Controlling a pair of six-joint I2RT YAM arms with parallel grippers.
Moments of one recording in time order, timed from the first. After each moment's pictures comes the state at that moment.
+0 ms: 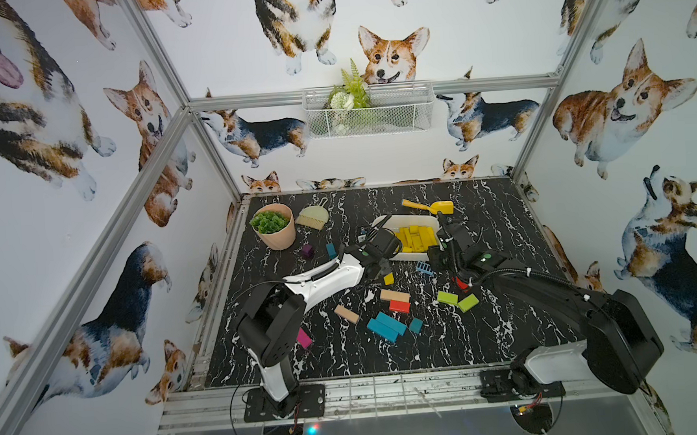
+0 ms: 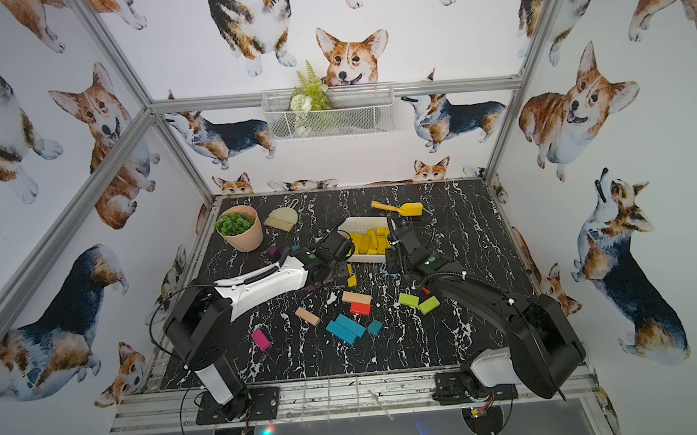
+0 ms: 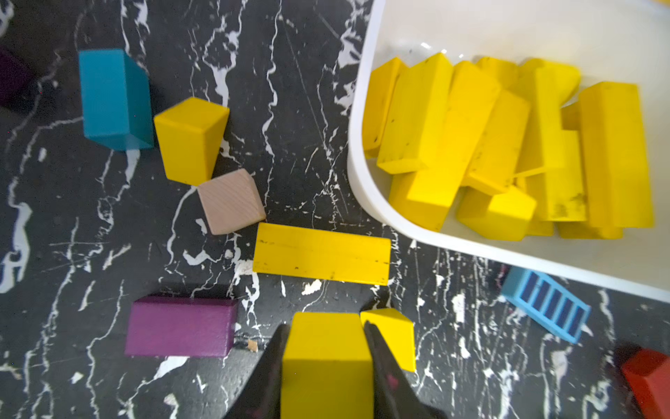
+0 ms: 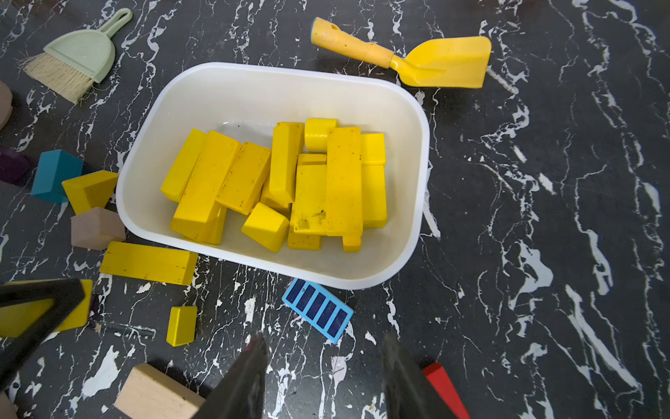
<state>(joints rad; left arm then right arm) -0.81 1.74 1.24 -0.55 -0.34 -0.84 0.63 1.35 0.87 -0.33 0.25 0.40</state>
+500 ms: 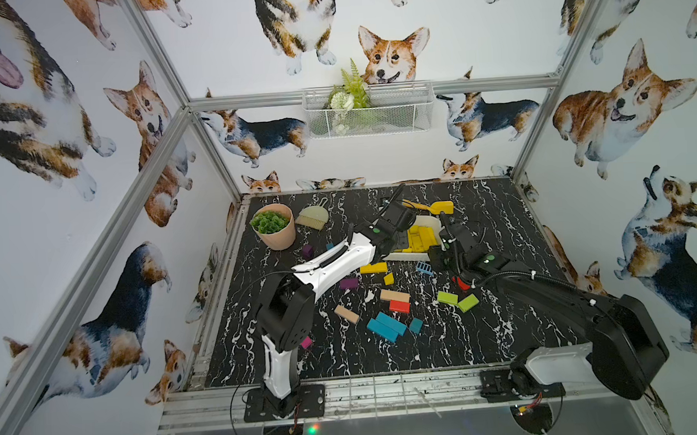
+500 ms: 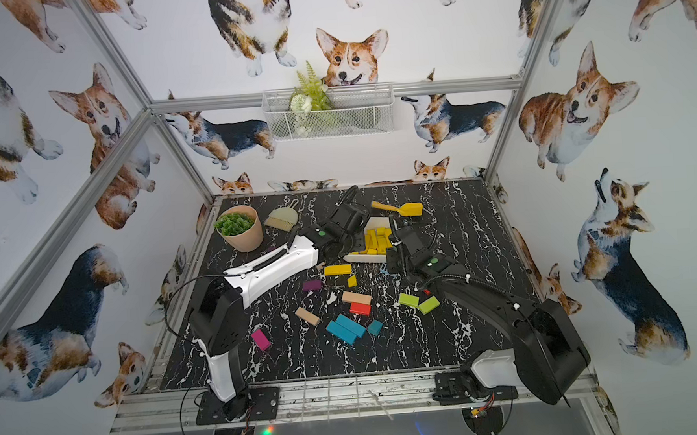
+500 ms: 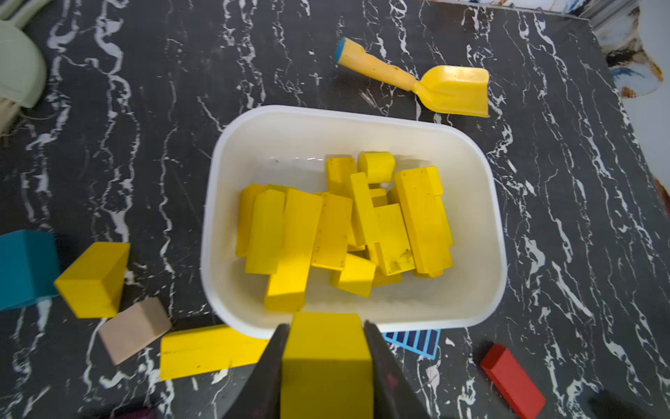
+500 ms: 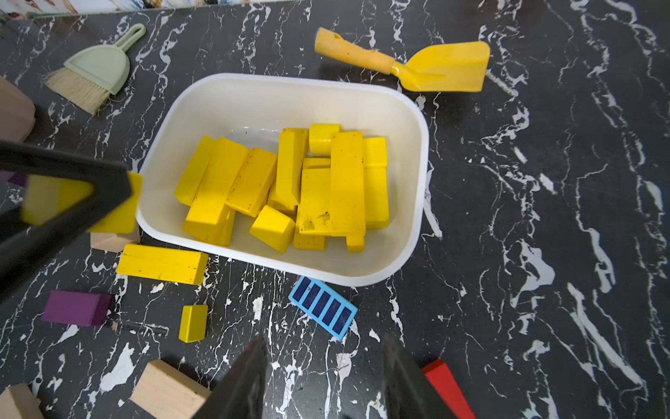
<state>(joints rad) -0.81 1.94 1.62 -0.56 -0.25 -0.64 0.63 1.31 0.86 -0.33 0.26 0.41</state>
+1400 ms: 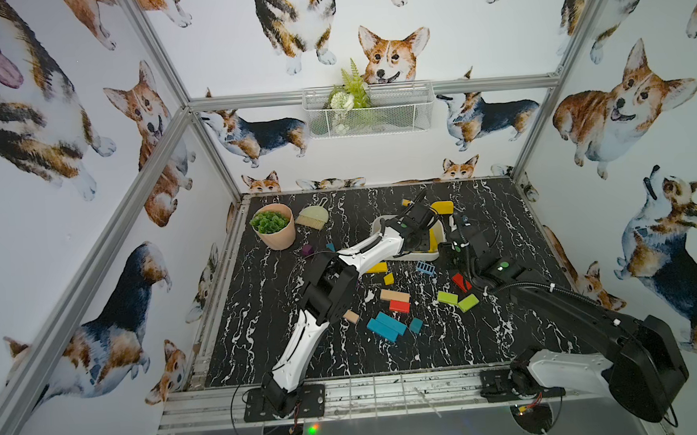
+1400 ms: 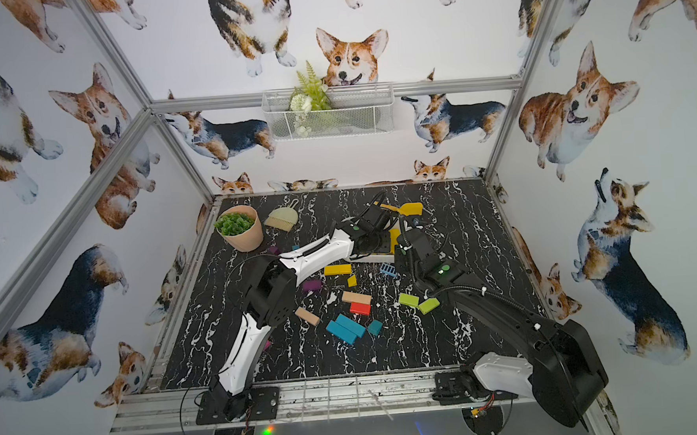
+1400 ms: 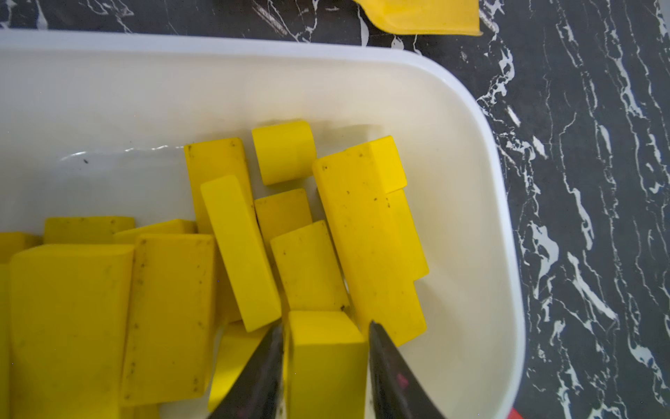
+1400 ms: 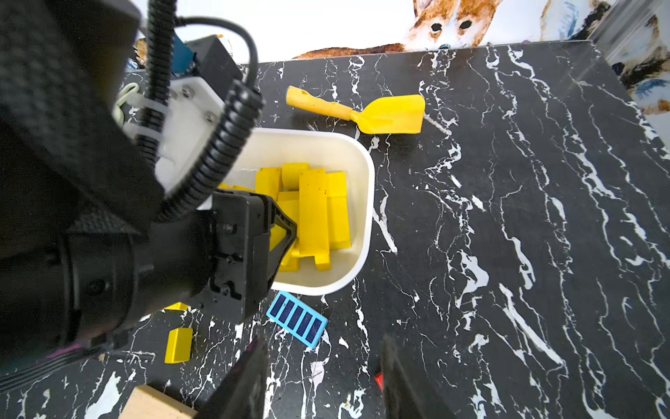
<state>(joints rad) -0.83 2.31 1.95 -0.60 -0.10 -0.61 0.63 1.19 0.83 -0.33 0.35 0.41</state>
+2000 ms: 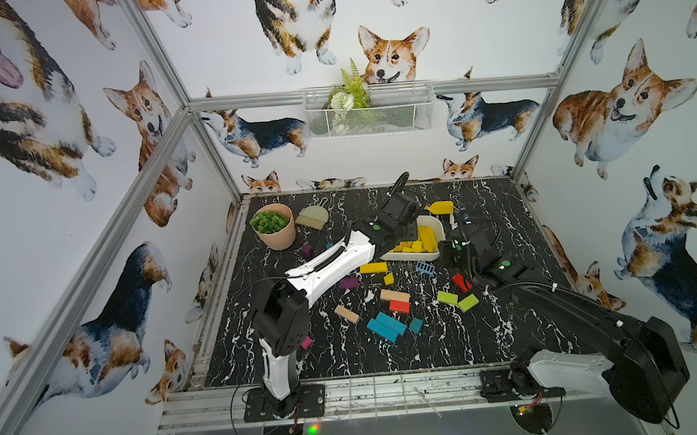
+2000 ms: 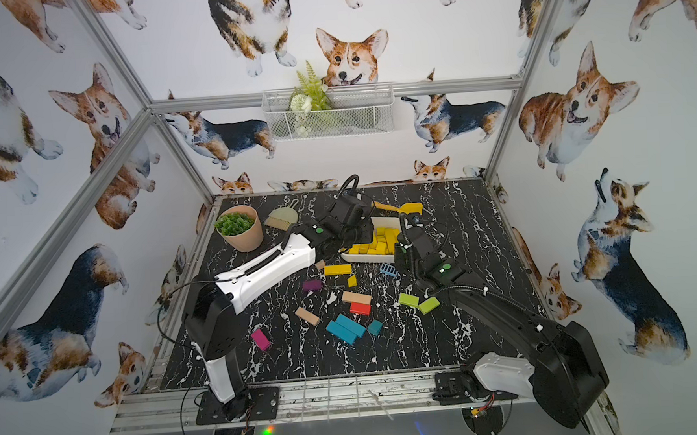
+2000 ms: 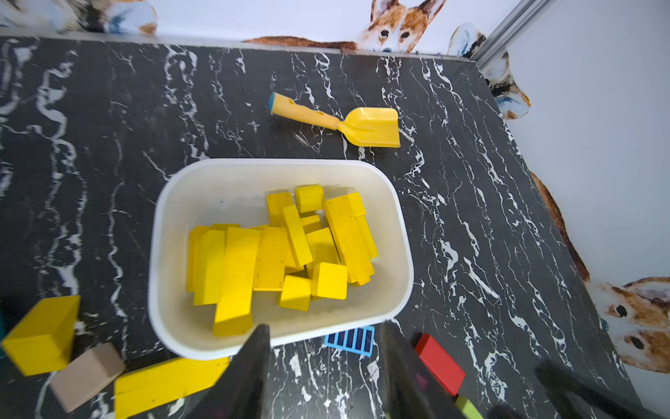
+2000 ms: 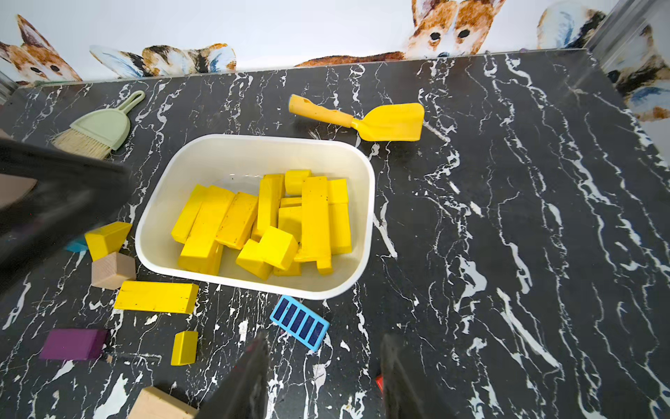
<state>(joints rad) -0.83 1.81 1.59 -0.49 -0.22 -0.58 0.63 1.20 0.85 -0.34 0.34 0.41</state>
